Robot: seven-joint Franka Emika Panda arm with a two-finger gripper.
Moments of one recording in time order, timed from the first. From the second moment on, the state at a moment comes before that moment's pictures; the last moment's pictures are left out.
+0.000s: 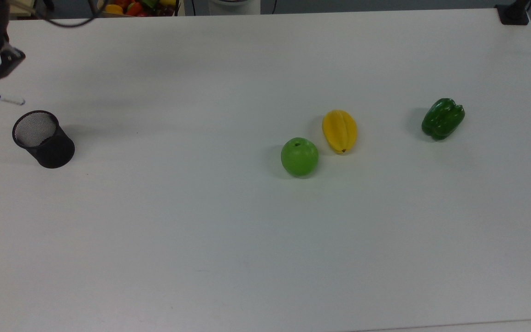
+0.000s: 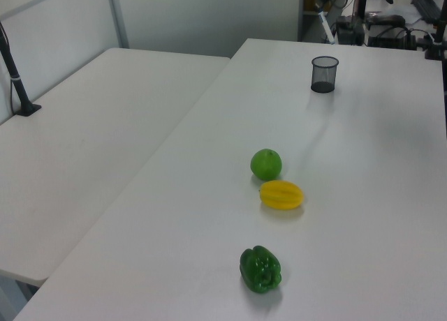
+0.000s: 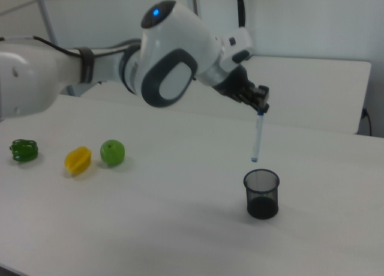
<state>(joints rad) 0.00 0.25 -0.43 -1.66 0.08 2.58 -0.25</state>
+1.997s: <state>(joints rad) 0.17 0.17 -0.07 -1.83 -0.01 1.97 0.18</state>
